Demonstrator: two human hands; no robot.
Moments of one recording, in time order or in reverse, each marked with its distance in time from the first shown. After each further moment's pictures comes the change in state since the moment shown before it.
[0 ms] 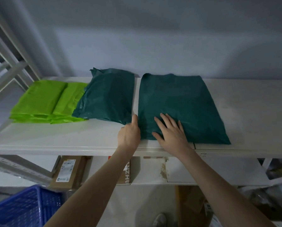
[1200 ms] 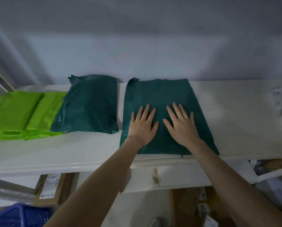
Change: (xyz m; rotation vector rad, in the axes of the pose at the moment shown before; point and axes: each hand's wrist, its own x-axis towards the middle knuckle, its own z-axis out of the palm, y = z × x) left_hand 0.059 0.069 0.031 0.133 -0.220 0.348; right_hand 0.028 0.081 -0.033 -0.077 0.053 0.180
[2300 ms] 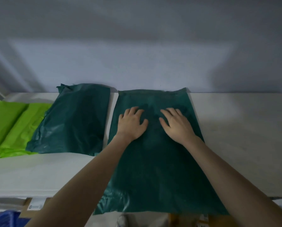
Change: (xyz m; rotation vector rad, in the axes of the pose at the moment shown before) left_hand 0.084 -0.010 -0.019 -0.066 0.140 -0.196; right_hand 0.093 0.040 -0.002 0.106 0.029 -0.176
